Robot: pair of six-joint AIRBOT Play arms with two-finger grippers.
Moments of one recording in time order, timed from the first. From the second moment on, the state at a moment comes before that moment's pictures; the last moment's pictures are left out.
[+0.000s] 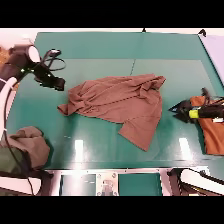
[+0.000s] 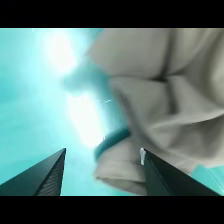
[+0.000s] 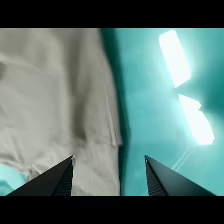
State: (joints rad) left arm -0.06 -1.58 1.54 1.51 -1.32 -1.35; right arm -0.54 -1.26 0.74 -0.83 1.16 1.26
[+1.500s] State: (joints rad) left arm 0.07 -1.58 1.00 0.95 -1.33 -1.14; right arm -0.49 -1.33 0.88 -0.98 1.13 1.33
